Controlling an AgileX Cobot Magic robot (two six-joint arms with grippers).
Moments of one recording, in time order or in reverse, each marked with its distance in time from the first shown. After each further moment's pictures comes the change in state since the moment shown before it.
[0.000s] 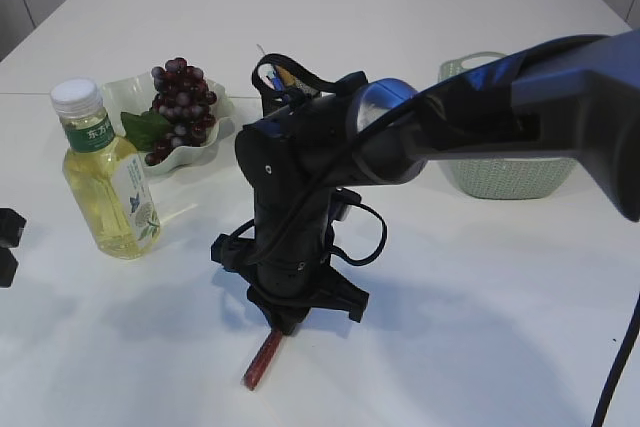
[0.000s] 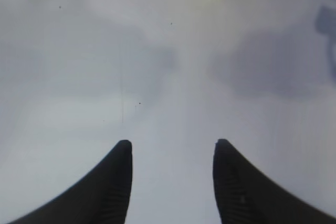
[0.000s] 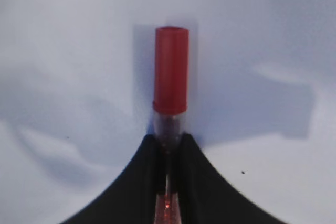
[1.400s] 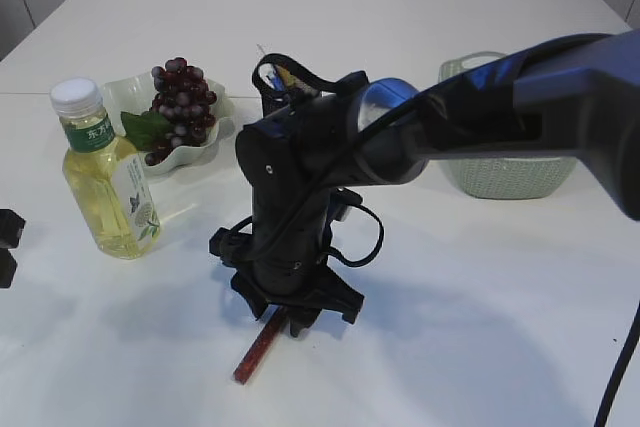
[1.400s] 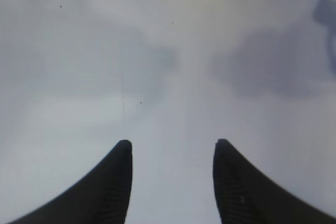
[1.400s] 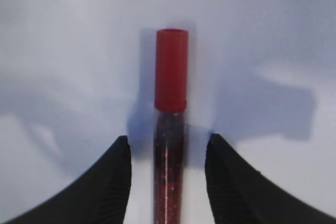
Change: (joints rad) left arm 0.000 0.000 0.000 0.002 0.002 0.000; right arm 0.000 -0.010 0.002 0.001 -0.031 0.043
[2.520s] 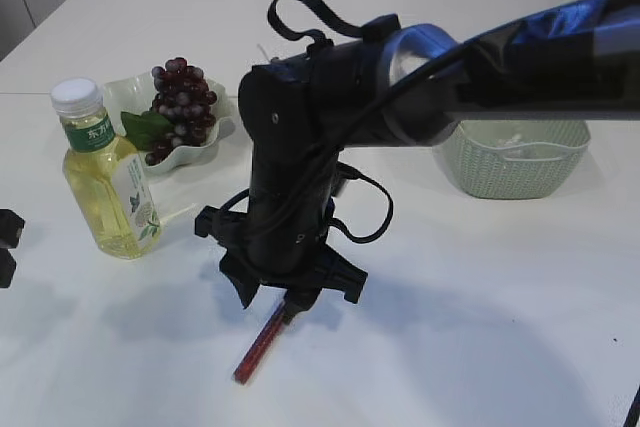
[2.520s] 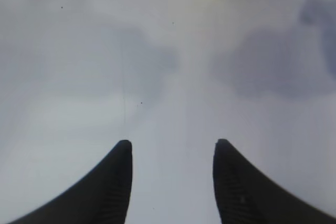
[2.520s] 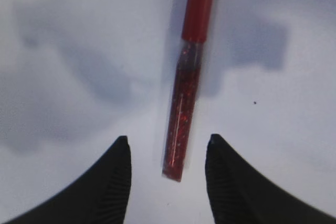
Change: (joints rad) left arm 0.000 0.000 0.000 0.005 -0.002 0.000; right arm 0.000 -0.103 0.000 0.103 0.080 -0.141
